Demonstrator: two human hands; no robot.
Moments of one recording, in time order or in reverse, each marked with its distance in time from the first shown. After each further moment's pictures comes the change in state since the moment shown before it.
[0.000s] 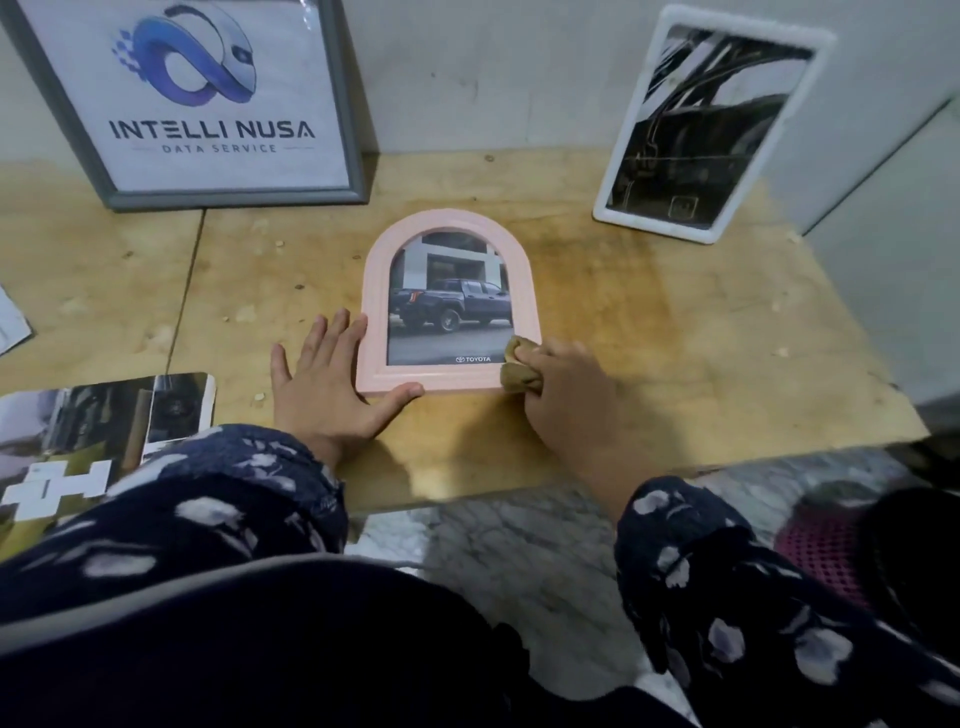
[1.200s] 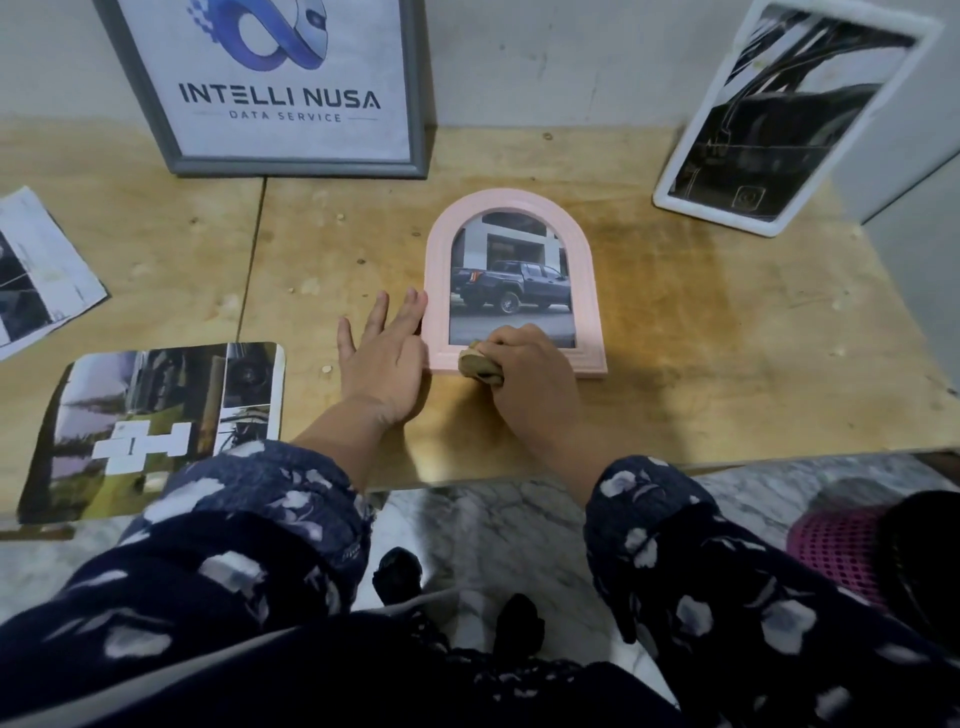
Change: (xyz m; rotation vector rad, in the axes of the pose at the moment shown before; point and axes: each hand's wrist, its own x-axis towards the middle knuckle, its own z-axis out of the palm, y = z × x) left_hand 0.009 -0.002 -0.006 -0.233 -0.157 -0.055; right_hand 0.010 -0.079 0.029 0.076 -0.060 -0.179
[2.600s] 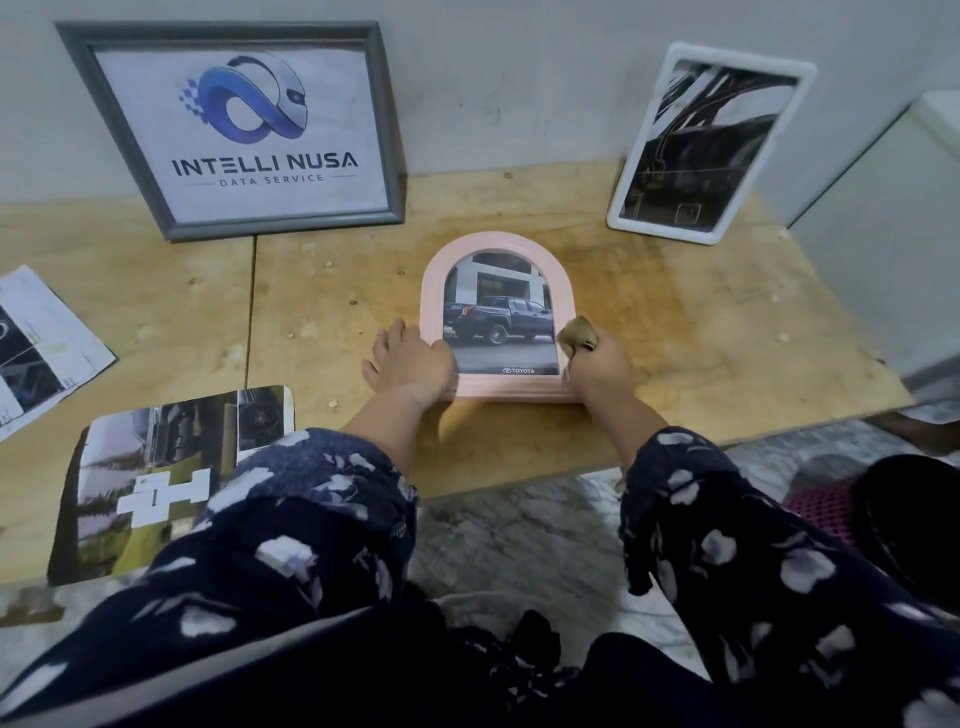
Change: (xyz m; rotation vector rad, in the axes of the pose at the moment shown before) left_hand 0.012 0.043 -0.021 -0.159 -0.105 -0.259; right_hand 0.001 0.045 -0.034 0.460 0.104 0.858
